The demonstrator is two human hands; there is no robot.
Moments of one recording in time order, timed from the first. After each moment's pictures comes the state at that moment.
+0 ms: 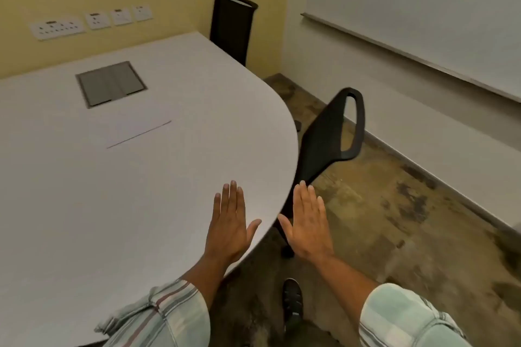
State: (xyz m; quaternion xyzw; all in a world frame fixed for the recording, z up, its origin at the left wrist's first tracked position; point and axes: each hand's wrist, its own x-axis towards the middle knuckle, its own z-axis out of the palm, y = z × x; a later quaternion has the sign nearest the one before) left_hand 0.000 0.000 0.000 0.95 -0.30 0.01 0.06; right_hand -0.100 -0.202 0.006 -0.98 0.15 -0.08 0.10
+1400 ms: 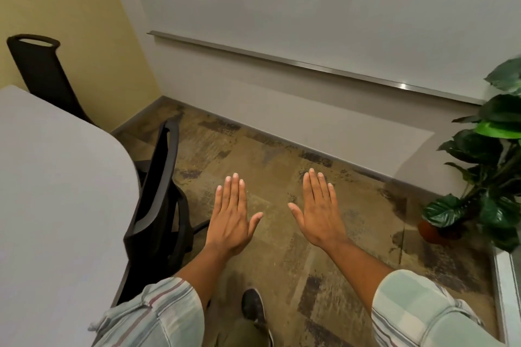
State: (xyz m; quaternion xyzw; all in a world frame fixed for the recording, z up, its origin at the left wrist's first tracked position) left_hand -0.081 -0.534 0.016 0.85 -0.52 0.05 0.04; right_hand -0.269 -0.708 0.017 -0.93 0.35 -0.09 0.06
